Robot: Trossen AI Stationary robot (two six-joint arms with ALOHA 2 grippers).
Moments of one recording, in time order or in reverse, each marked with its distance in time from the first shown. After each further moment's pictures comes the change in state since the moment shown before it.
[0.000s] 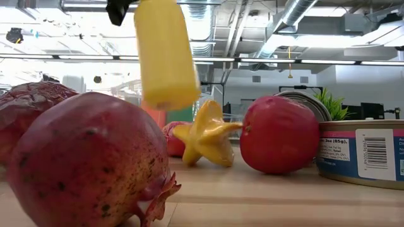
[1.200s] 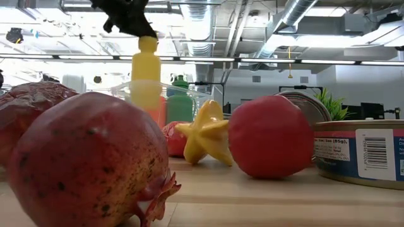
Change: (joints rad) left arm 0.525 -0.139 0.176 -0.521 -0.127 0.157; right arm 0.000 -0.035 0.000 -0.044 0.084 0.000
